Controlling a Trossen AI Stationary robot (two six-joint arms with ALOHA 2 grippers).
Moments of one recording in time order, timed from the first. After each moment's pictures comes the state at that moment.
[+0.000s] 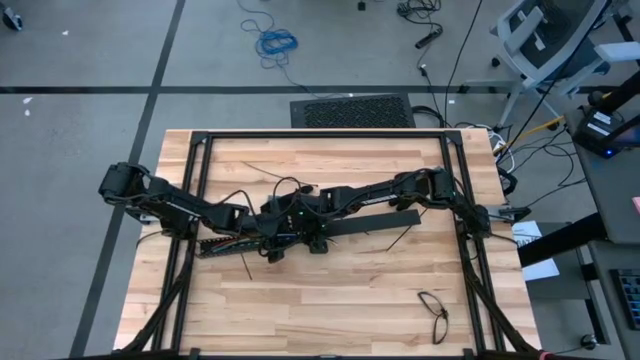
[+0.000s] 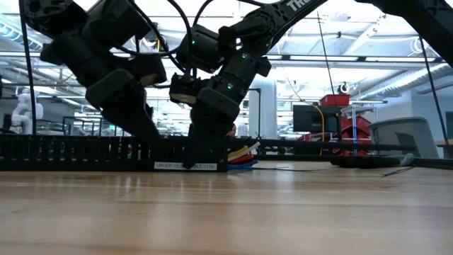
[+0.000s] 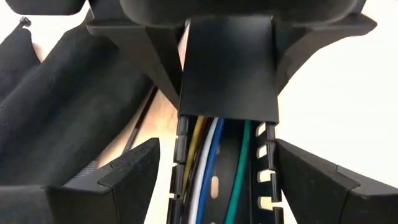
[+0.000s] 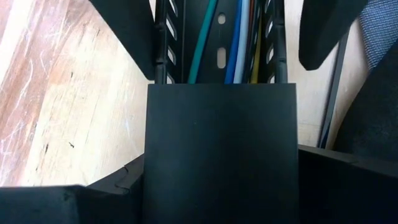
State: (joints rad) left arm -0.14 1.43 0.53 0.09 -0.18 -0.28; right arm -0.04 2.25 1.62 -0.47 -0.21 -0.12
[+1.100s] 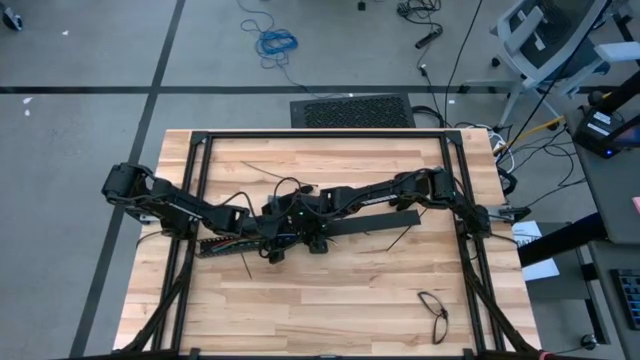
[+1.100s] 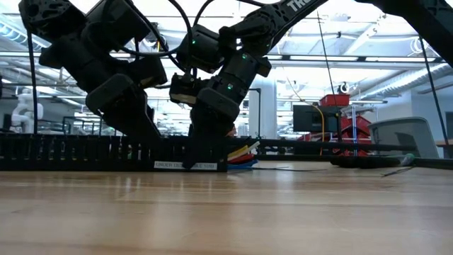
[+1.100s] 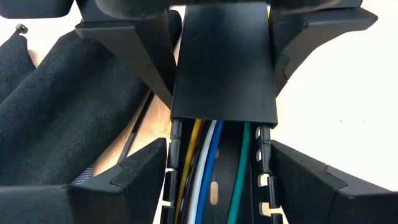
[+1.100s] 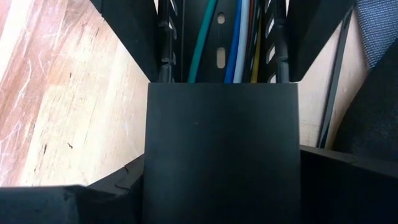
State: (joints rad) left arm -0.14 1.46 0.52 0.15 -0.20 -0.25; right arm -0.04 2.25 1.62 -0.46 -0.20 -0.12
